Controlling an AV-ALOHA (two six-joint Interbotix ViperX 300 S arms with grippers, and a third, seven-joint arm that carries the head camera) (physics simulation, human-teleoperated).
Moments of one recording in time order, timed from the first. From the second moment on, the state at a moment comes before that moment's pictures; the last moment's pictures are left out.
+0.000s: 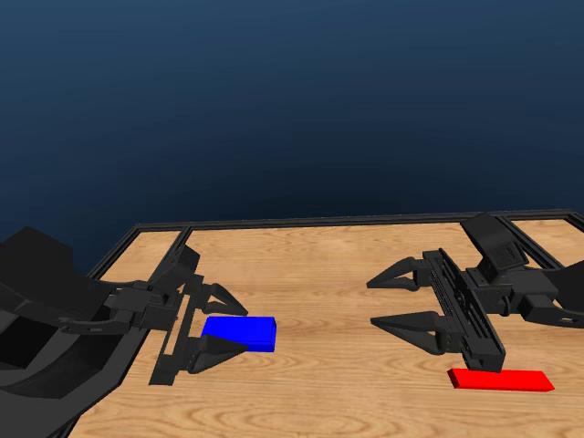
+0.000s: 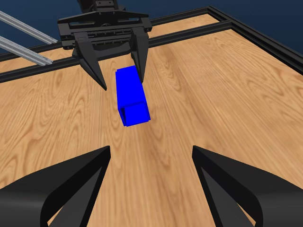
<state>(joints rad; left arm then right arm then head) 0.06 -0.19 1.34 -0.09 -0.54 -0.21 -0.10 0.17 0.92 0.03 -0.82 0.16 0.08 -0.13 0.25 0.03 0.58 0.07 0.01</state>
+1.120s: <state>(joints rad) -0.05 -0.11 1.12 -0.20 -0.36 -0.01 0.23 0.02 1.33 0.40 -0.65 0.23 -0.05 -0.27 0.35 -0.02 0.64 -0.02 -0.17</state>
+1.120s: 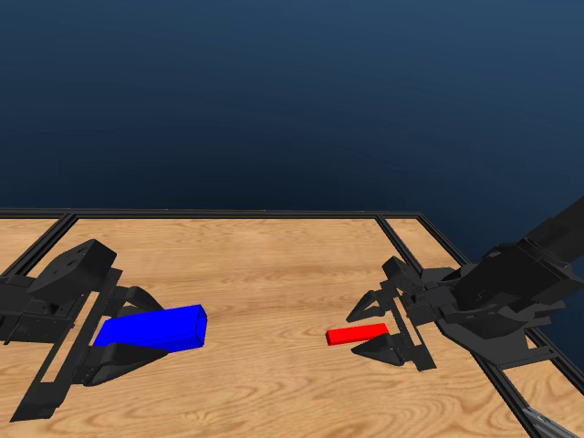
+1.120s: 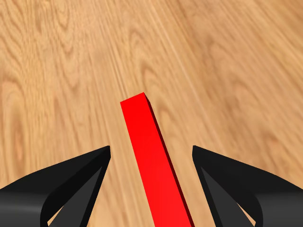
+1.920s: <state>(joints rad) -0.15 -0.20 1.09 -0.23 -0.22 -0.12 0.23 -0.02 1.00 0.53 -0.59 -0.25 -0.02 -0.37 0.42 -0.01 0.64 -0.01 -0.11</state>
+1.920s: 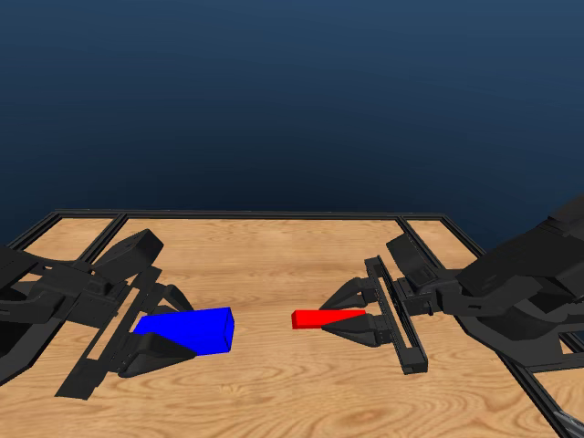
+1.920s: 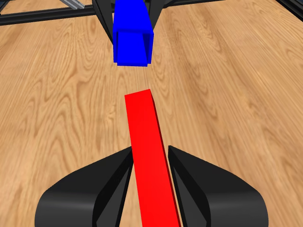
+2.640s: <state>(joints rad) -0.19 -0.30 1.06 -0.14 -0.08 -0.17 0.13 0.18 0.58 0.27 -0.25 -0.25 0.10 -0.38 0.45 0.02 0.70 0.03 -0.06</state>
